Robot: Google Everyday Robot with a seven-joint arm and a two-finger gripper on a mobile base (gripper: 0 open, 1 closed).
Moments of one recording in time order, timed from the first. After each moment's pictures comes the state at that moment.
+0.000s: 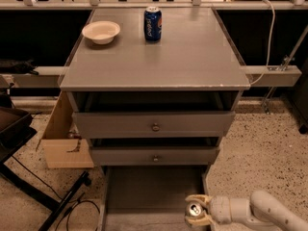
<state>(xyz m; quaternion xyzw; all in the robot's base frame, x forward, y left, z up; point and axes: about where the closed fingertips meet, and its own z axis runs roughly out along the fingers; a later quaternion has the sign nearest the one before) 0.414 -0.146 0.377 -0.52 0.64 0.37 0.43</state>
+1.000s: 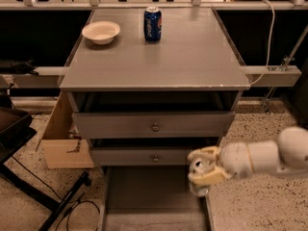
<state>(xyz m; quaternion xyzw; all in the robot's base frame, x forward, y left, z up) 0.432 -0.120 0.671 -0.52 0.66 0.39 0.38</state>
